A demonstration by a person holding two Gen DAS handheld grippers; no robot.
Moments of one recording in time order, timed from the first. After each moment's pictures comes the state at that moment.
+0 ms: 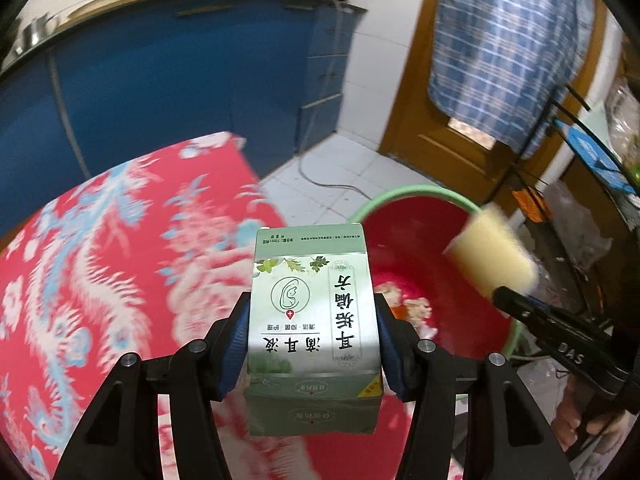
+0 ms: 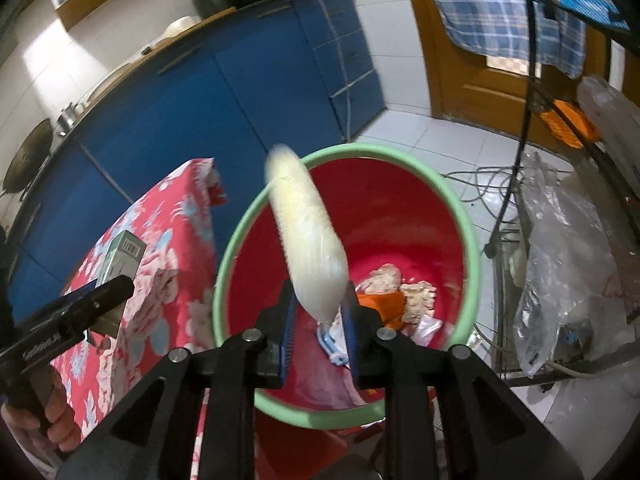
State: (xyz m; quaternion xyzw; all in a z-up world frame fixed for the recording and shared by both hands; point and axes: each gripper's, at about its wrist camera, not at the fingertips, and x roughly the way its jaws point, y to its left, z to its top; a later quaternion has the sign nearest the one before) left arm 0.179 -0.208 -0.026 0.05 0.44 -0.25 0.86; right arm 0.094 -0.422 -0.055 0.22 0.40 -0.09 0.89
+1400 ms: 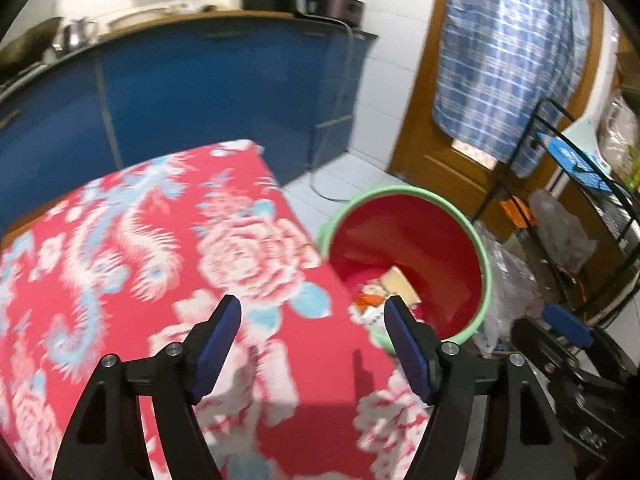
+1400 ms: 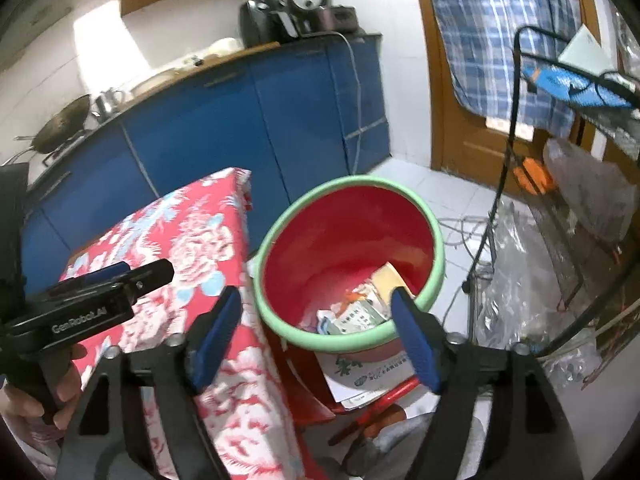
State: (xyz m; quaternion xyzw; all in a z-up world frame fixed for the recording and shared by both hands) left arm 0.098 -0.165 0.004 0.02 0.40 -0.21 0.89; right arm -0.001 -0.347 0.010 0.13 0.33 -0.09 0.93
